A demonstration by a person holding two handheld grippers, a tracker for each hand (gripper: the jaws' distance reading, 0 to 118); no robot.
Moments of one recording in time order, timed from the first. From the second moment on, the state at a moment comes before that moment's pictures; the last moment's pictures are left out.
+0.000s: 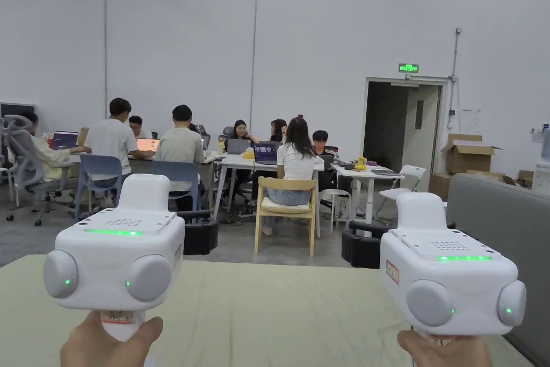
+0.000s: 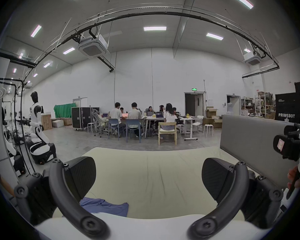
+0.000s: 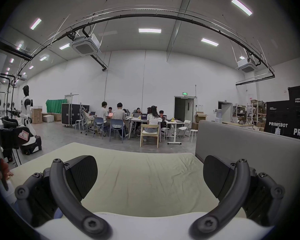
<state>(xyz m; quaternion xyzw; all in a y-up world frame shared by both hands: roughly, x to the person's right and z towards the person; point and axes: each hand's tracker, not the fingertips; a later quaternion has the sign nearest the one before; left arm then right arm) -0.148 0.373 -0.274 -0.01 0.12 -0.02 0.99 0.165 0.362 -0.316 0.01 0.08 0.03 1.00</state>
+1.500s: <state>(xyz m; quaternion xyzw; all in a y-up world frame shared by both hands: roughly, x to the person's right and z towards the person) -0.150 0.377 -0.267 -0.01 0.12 -0.02 0.99 0.160 0.364 -0.308 0.02 0.08 0.03 1.00</state>
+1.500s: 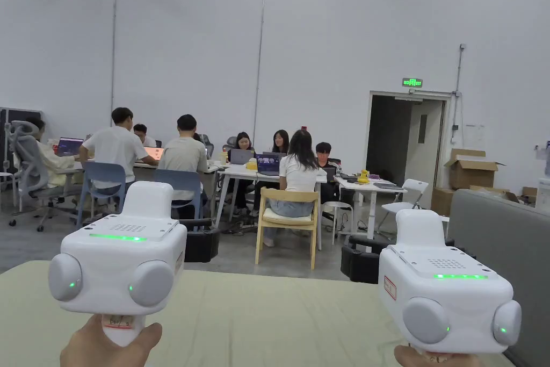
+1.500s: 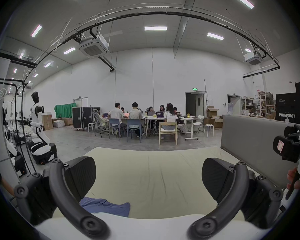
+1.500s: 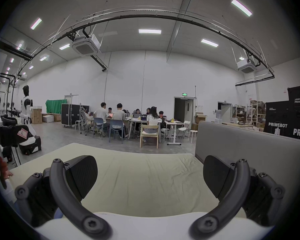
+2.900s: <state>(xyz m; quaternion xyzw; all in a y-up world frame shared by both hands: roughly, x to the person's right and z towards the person) -0.164 0.368 -0.259 0.00 0.12 -0.01 0.99 0.156 0.344 -0.299 0.03 0.01 0.07 1.00</state>
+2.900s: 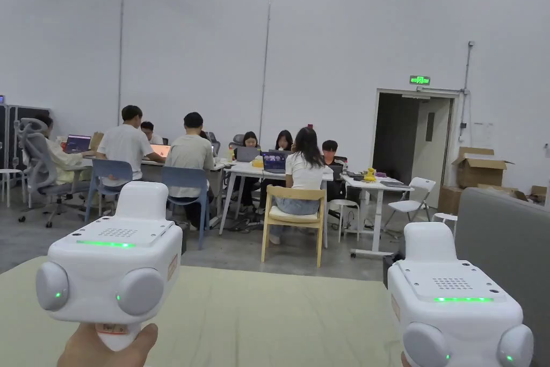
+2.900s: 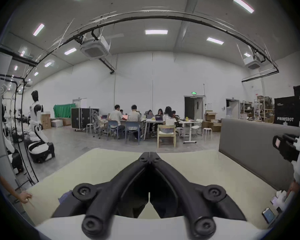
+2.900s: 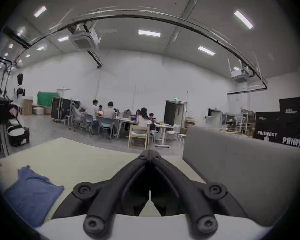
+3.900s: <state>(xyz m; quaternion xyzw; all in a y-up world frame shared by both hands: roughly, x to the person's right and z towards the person) -0.409 0.265 -0.084 -0.12 0.36 0.02 0.92 -0.148 0.267 -0.280 -0.05 0.39 0.02 0.92</state>
